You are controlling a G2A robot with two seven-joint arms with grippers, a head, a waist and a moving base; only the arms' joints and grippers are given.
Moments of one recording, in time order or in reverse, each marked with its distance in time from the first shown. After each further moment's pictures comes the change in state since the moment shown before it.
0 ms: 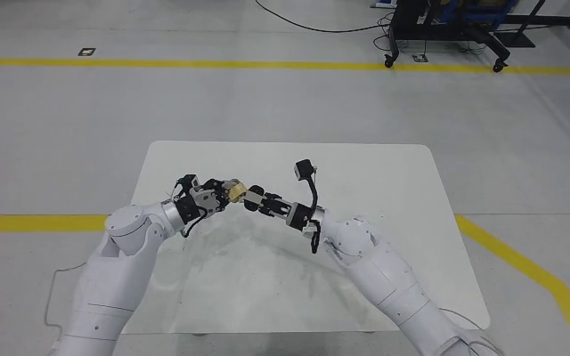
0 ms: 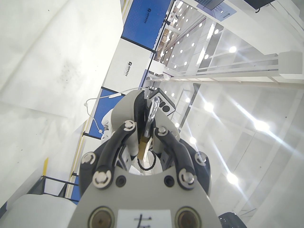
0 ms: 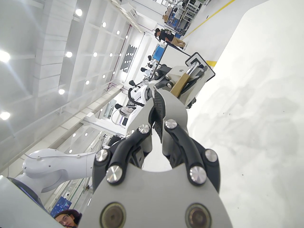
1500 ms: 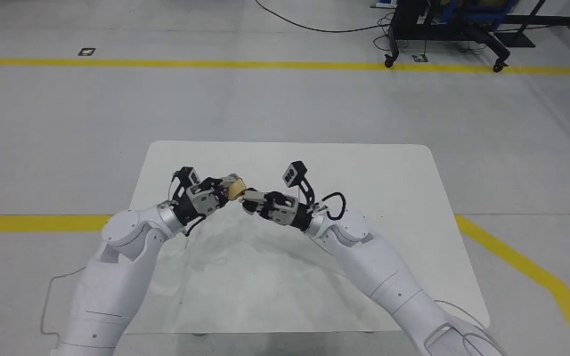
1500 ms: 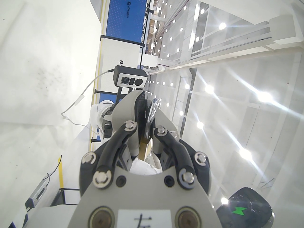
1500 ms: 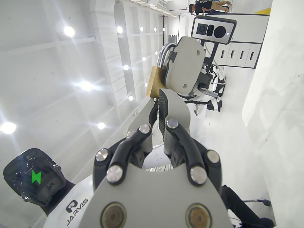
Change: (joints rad) left arm 0.042 0.005 -0.015 -0.062 0.014 -0.185 -0.031; right arm 0.071 -0.039 -0.020 0.161 0.579 0.160 0.352
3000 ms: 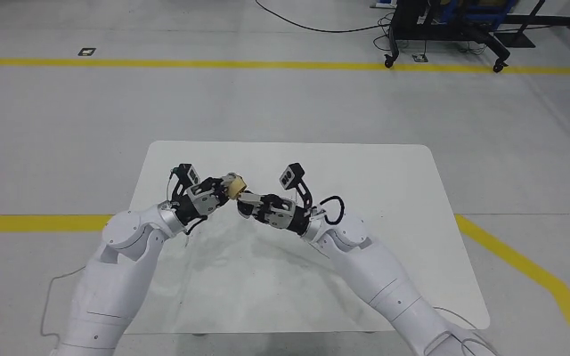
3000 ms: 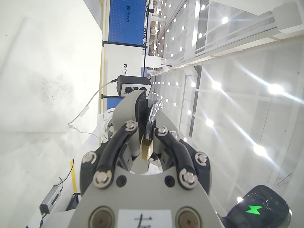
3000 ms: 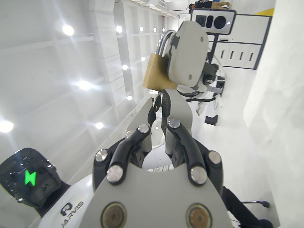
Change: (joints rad) left arm 0.005 0.005 0.003 -0.014 0.052 -0.088 0.007; right arm -0.047 -0.009 0.022 -0.069 0.031 0.028 -0.002
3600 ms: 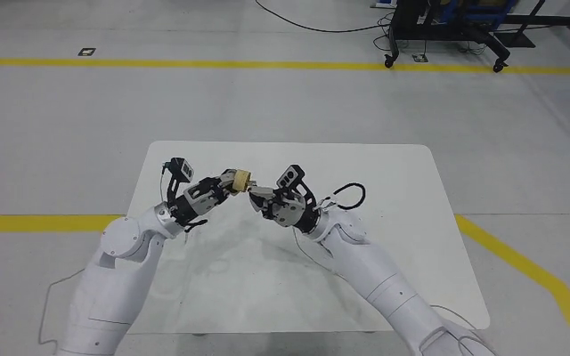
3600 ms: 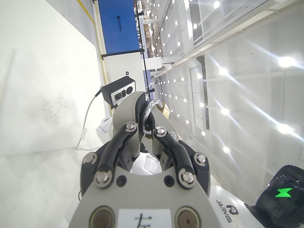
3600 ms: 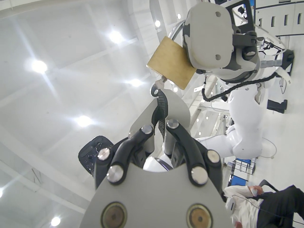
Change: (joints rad) left arm 0.036 0.001 -0.014 -0.046 0.095 -0.198 0.033; right arm 0.024 -0.028 0.012 0.094 0.299 0.107 0.181
